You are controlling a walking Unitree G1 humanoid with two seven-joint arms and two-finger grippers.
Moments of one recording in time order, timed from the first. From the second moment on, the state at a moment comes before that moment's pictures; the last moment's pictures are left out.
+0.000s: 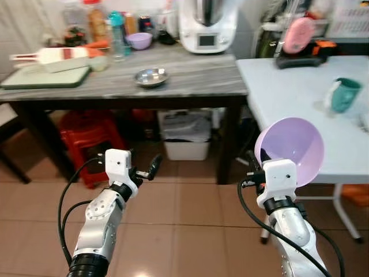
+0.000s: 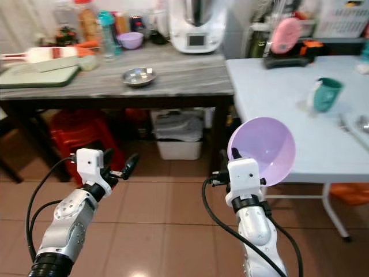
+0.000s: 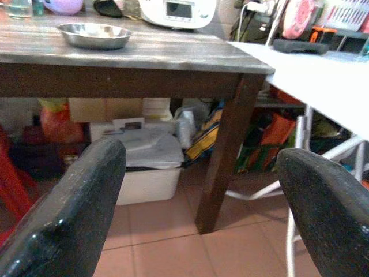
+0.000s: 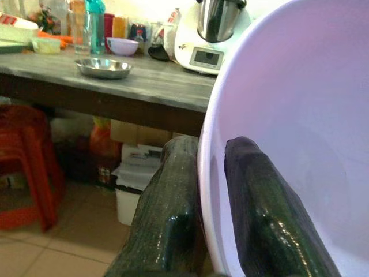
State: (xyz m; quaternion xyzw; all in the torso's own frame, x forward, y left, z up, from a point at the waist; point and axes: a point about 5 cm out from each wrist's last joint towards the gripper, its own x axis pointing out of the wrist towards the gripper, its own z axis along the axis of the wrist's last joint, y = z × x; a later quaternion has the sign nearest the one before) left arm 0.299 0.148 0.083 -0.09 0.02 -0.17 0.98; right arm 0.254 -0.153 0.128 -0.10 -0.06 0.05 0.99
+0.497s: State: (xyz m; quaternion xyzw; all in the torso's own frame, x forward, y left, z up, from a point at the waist) left arm 0.302 0.137 0.086 -0.10 0.02 -0.19 0.98; right arm 0.251 -0.159 0.123 -0.10 -0.05 0.03 0.99
